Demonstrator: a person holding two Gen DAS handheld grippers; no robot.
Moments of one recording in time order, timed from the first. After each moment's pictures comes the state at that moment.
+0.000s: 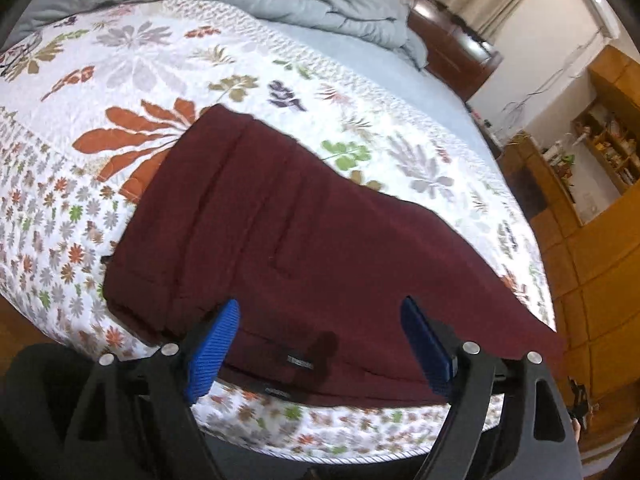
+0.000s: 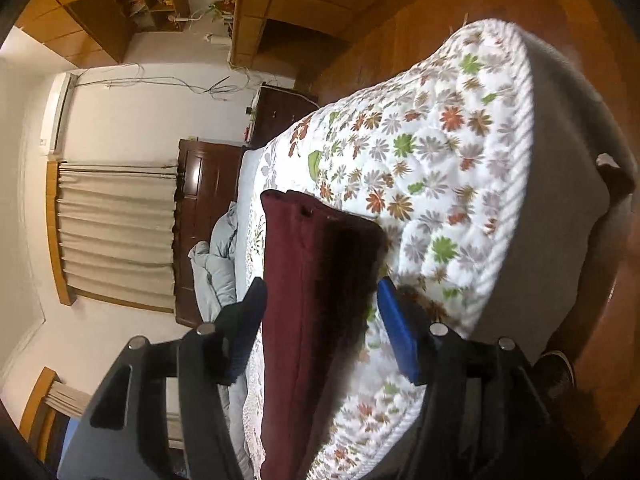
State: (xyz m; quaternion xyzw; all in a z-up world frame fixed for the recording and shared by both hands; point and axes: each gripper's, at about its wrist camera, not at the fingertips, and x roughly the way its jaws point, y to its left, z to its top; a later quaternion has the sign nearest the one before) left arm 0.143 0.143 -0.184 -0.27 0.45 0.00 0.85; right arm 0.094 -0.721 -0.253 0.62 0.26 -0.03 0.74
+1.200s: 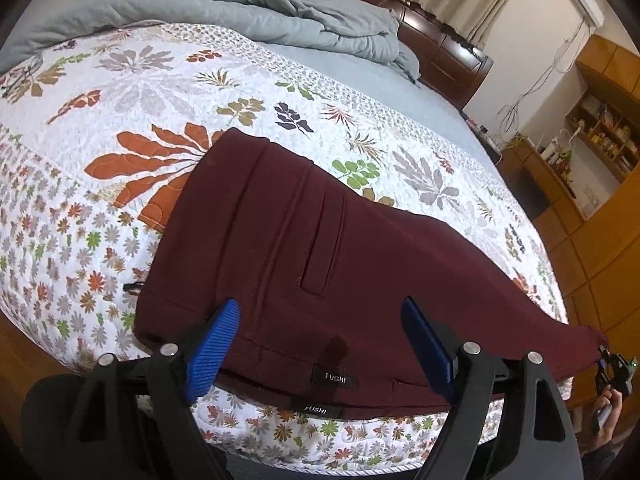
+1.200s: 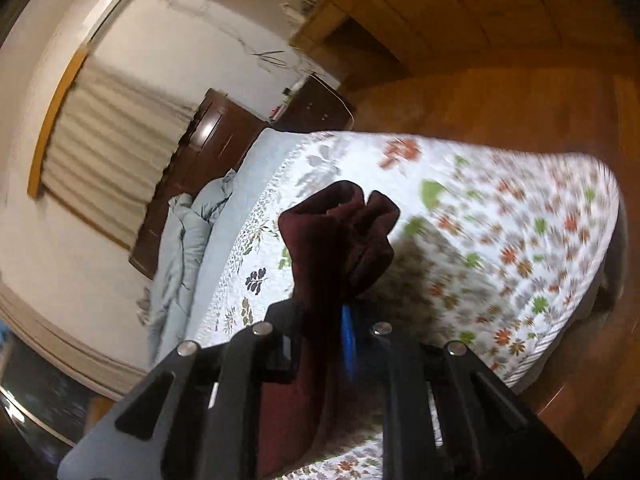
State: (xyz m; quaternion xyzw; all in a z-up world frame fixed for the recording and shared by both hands) left arm 0.129 0.160 -0.189 -0.25 0.41 0.00 0.88; right arm 0.155 -0.647 -0.122 0.42 0.28 -0.03 0.86
